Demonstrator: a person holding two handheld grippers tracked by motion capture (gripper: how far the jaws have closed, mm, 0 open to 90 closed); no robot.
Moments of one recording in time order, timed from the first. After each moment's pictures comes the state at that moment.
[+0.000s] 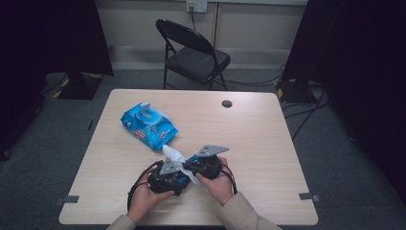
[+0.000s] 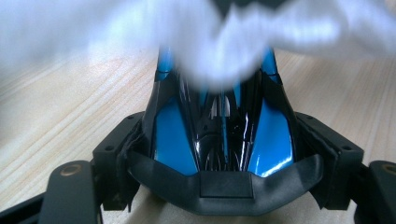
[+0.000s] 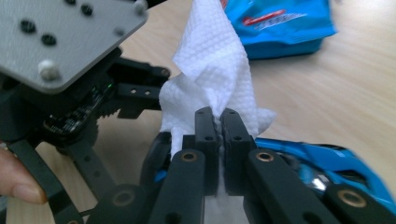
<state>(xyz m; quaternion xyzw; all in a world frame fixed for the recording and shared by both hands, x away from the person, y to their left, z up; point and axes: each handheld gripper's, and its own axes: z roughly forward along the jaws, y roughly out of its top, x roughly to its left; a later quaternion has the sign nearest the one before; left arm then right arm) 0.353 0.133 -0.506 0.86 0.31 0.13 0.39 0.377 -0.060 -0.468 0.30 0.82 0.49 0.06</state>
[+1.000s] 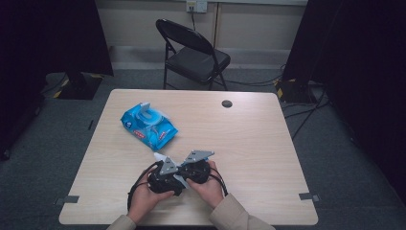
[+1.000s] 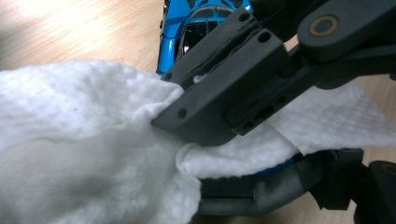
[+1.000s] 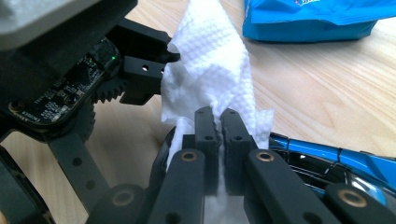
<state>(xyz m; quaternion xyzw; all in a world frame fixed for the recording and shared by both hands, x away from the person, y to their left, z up) 0.352 0.133 -0.506 0.86 0.31 0.13 0.39 0.375 -0.031 -0.487 0.27 0.84 0.47 0.06</state>
